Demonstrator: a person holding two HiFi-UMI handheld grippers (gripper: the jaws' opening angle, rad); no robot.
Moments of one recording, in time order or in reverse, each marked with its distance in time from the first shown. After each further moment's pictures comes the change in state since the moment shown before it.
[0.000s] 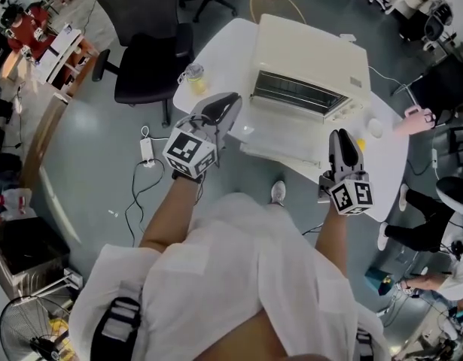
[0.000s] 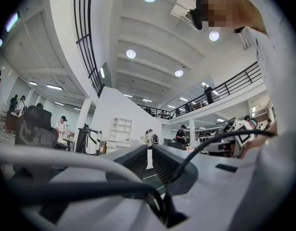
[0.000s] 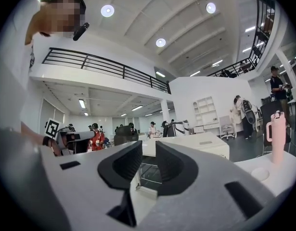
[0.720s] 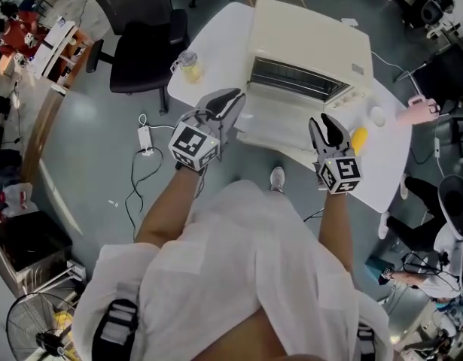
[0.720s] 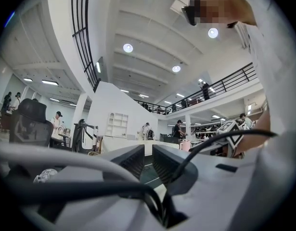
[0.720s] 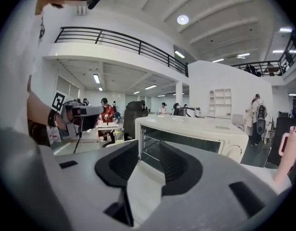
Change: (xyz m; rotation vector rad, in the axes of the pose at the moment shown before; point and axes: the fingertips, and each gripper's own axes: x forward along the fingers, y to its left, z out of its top) left arm 0.016 -0.012 -0.055 -0.001 0.060 -0.046; right arm 0.036 0.006 -0.082 -0.192 0.273 0.135
